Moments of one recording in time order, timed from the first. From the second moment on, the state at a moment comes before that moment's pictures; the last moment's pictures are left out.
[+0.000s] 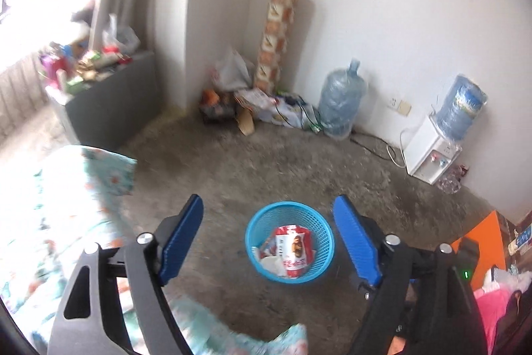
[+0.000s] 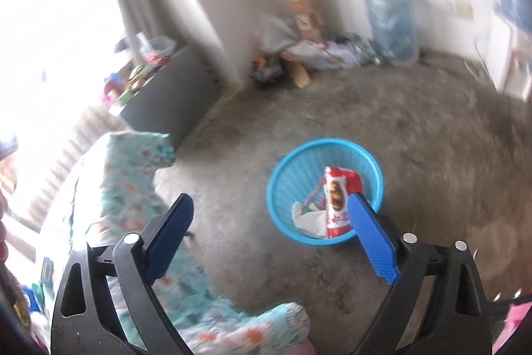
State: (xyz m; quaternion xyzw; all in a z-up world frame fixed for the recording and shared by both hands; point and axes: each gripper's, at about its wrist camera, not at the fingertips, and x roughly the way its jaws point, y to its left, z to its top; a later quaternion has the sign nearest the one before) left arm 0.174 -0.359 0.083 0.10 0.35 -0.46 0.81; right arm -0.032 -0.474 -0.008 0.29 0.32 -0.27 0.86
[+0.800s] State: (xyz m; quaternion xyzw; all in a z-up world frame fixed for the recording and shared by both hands) left arm 0.110 -0.063 0.124 0.04 0.30 -0.28 0.91; right arm 0.010 -0.310 0.058 0.09 0.39 -0.25 0.88
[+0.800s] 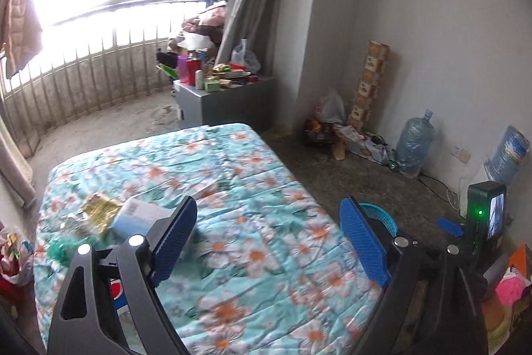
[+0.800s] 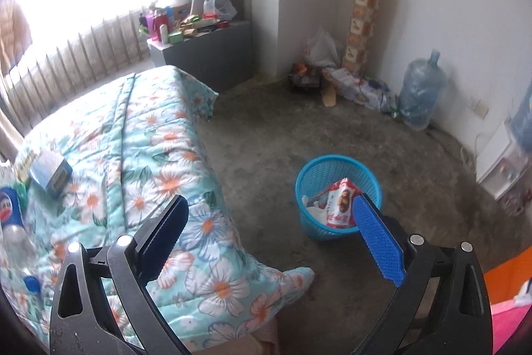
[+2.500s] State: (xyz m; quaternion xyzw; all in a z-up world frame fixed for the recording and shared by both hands) left arm 0.127 0.233 0.037 -0.14 0.34 -0.04 0.93; right arm 0.164 -0.025 0.027 0.16 0.49 0.25 0.82
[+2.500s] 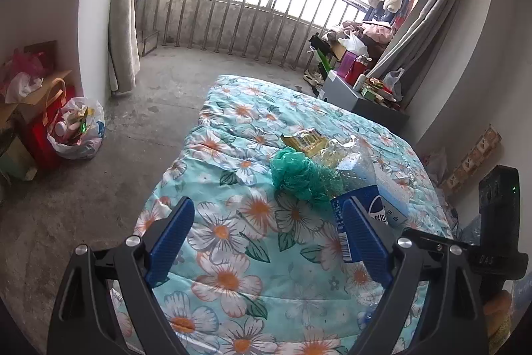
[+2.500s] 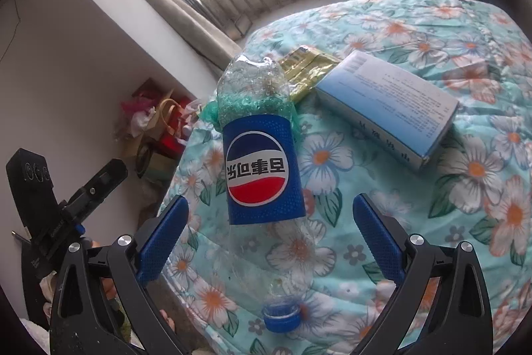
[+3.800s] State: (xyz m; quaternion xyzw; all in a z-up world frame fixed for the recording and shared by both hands) left arm 0.234 0.220 -0.025 -0.25 0.43 -0.09 0.87; right arm 0.072 -0.211 0.002 0.31 0.50 0.11 0.80
